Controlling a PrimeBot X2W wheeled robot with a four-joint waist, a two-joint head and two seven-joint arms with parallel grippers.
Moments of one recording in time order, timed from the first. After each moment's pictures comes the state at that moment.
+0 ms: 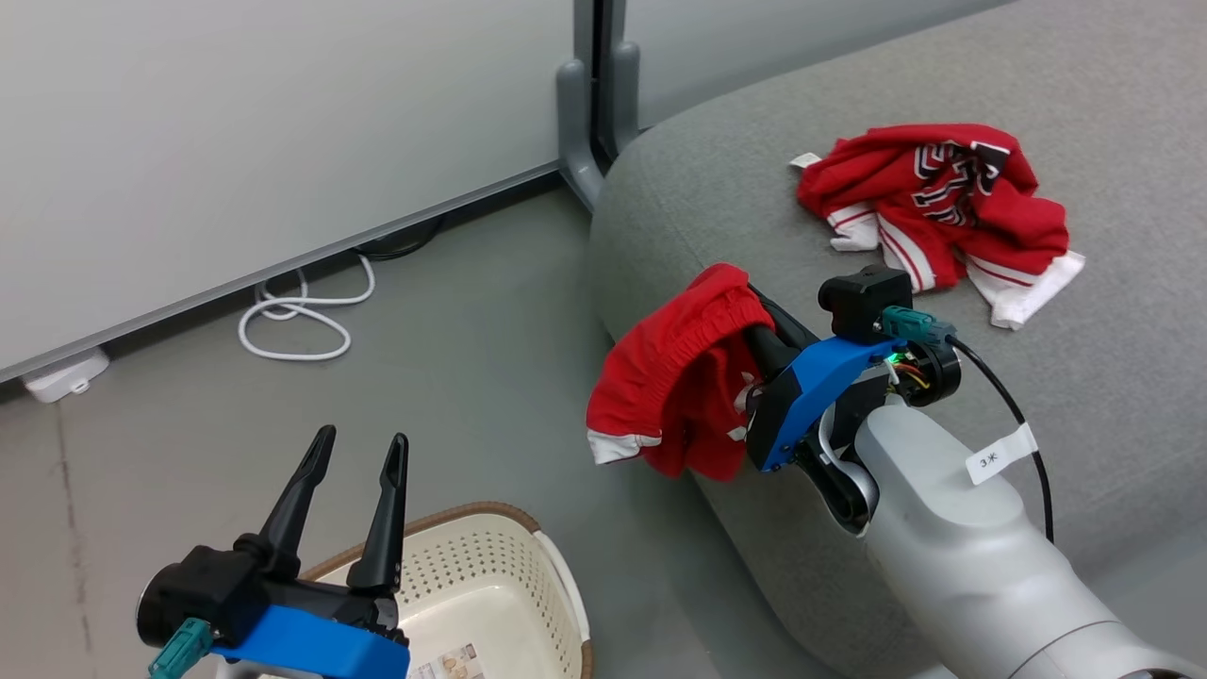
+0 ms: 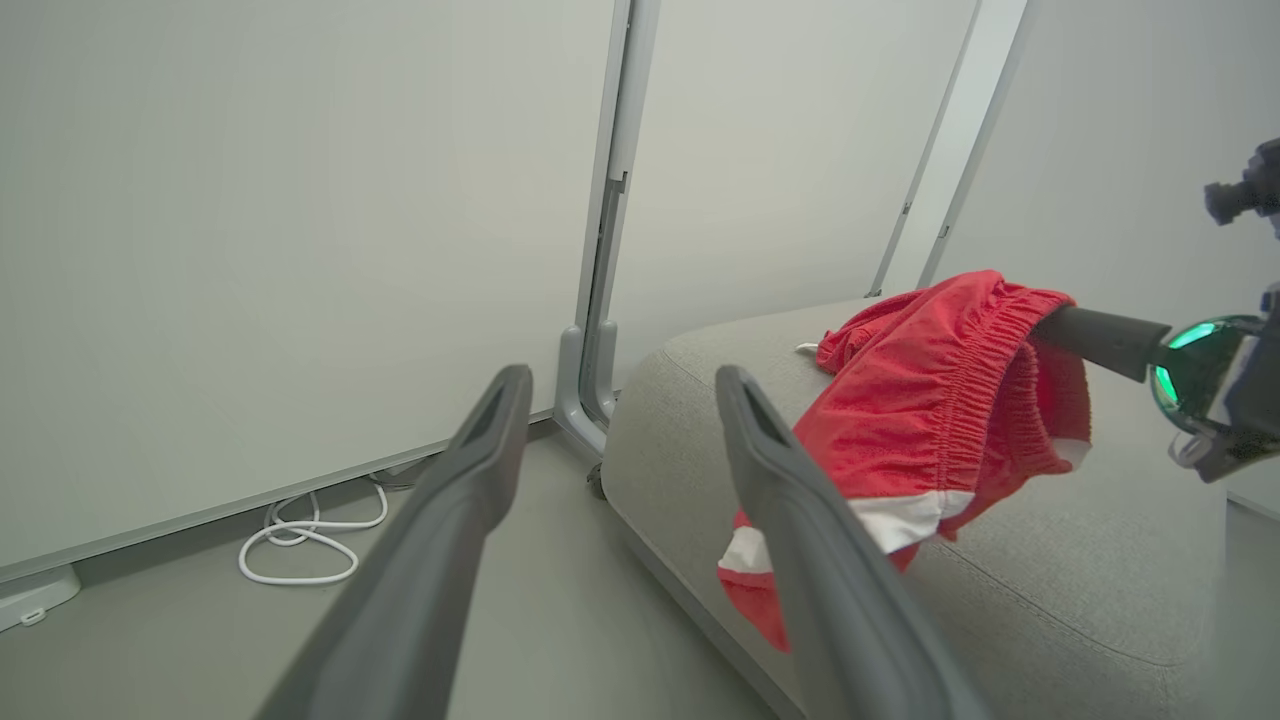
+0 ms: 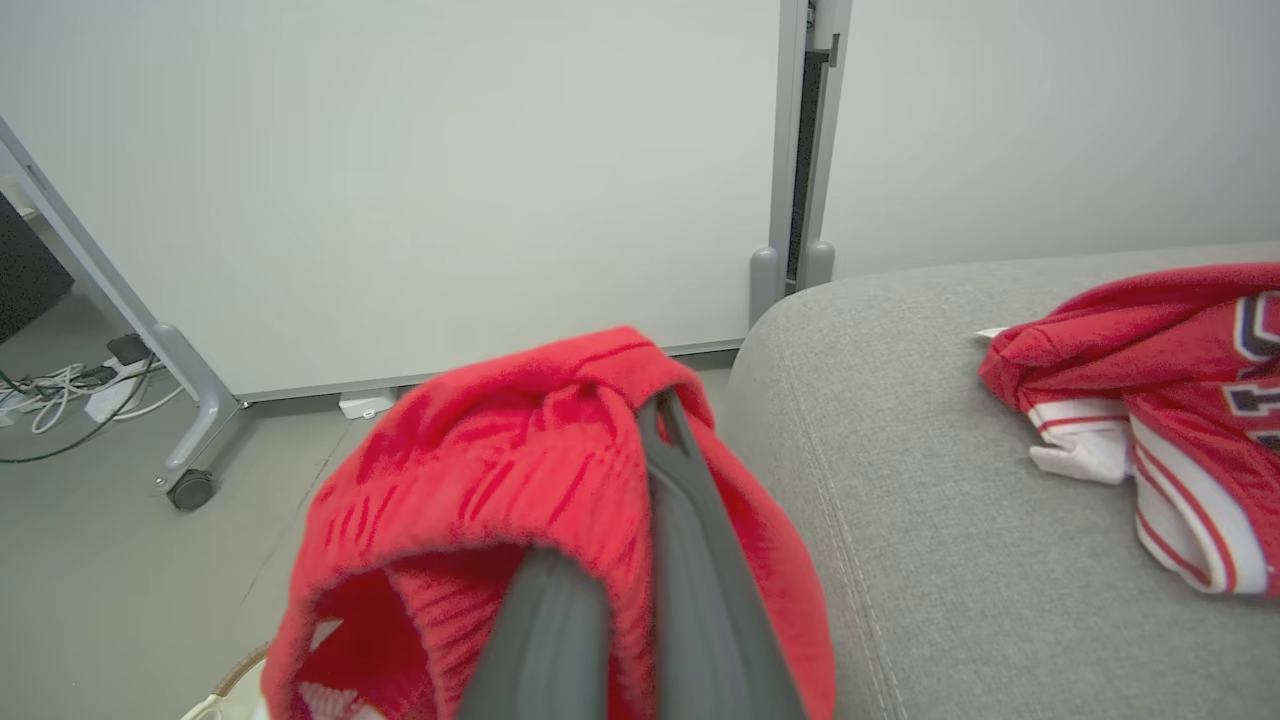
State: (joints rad) left arm -0.04 0.28 -0.29 0.10 -0.43 -0.09 -0.26; right arm -0.82 -0.05 0.57 1.03 0.54 0.13 -0.26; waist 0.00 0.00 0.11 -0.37
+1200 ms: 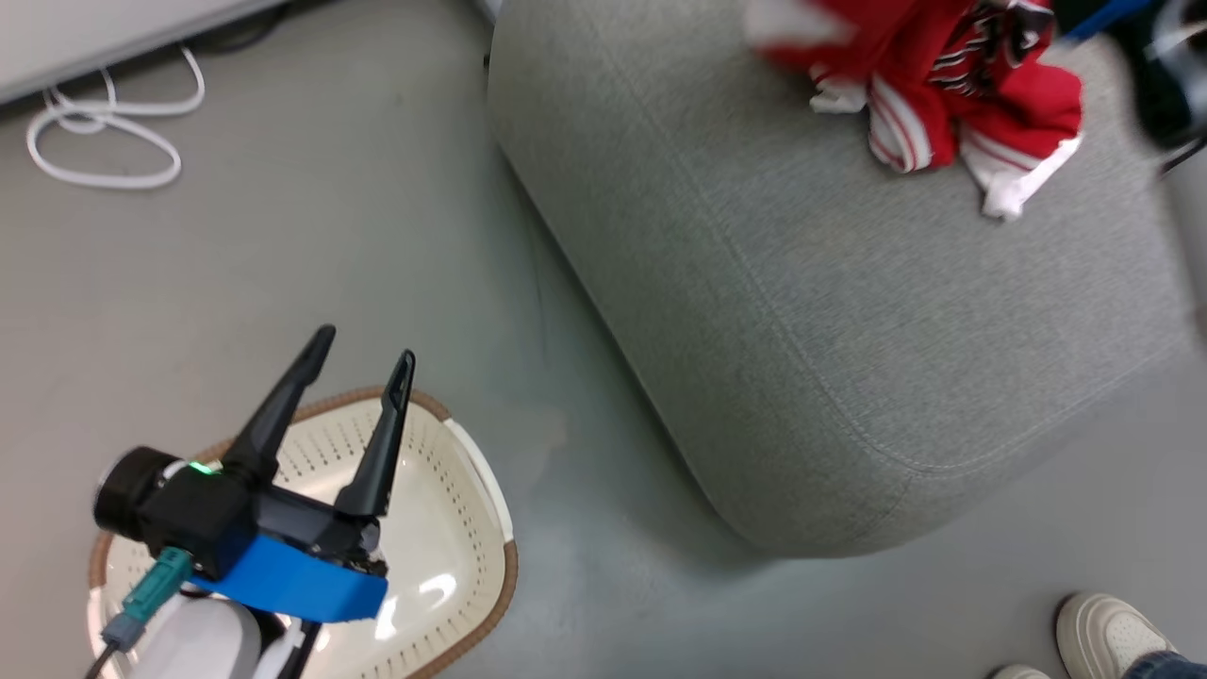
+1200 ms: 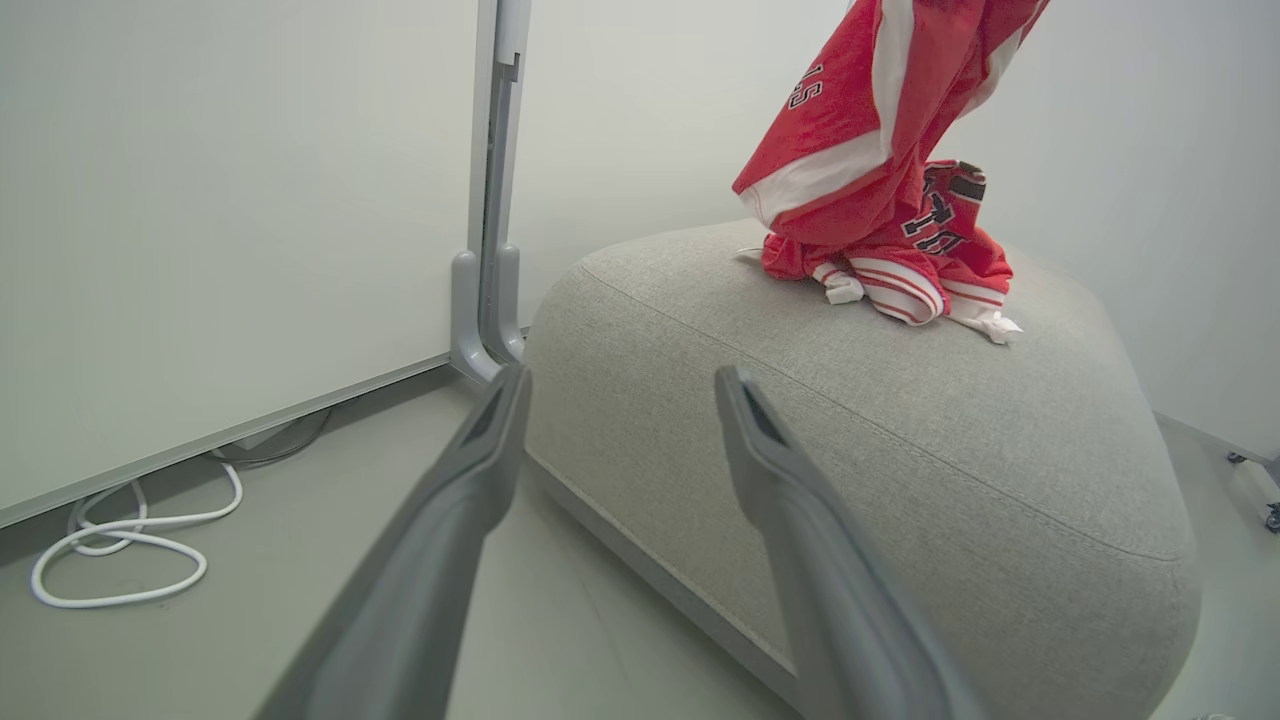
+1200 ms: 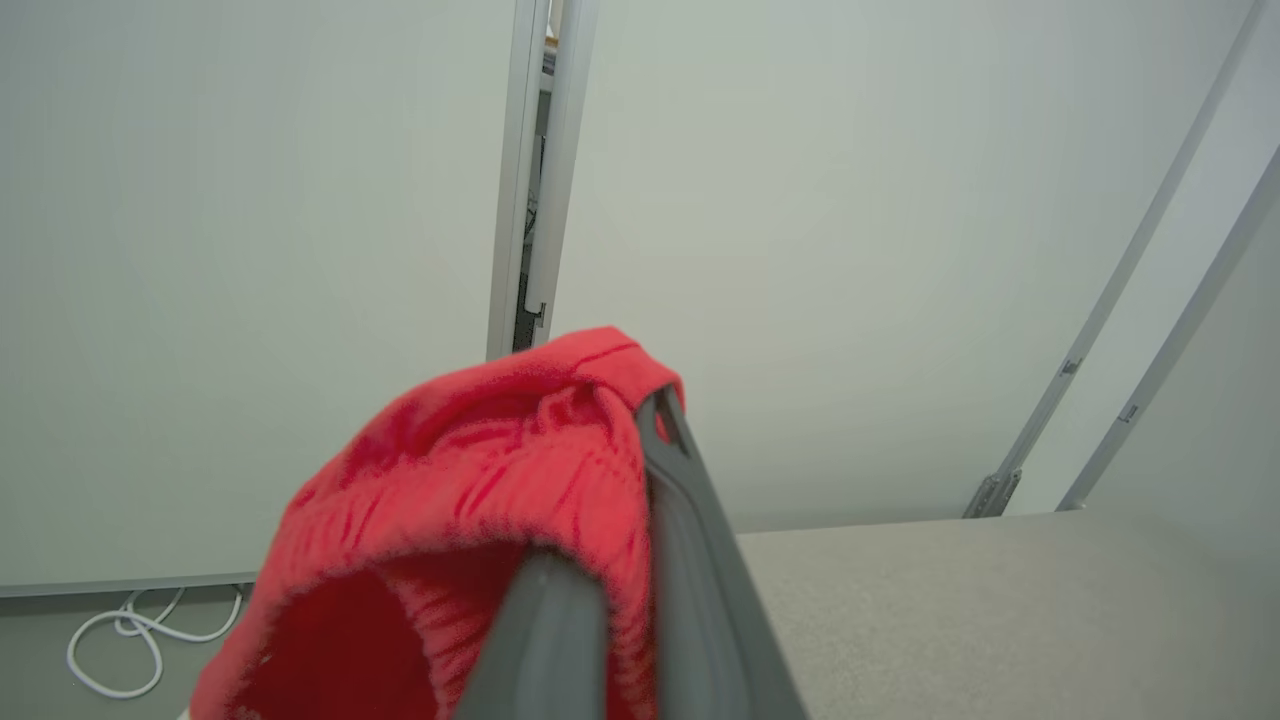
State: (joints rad) left arm -0.17 0.37 -0.34 0.04 -0.36 -0.13 -0.25; right arm -1.22 -0.28 0.23 0.83 0.36 0.13 -0.18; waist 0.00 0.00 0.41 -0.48
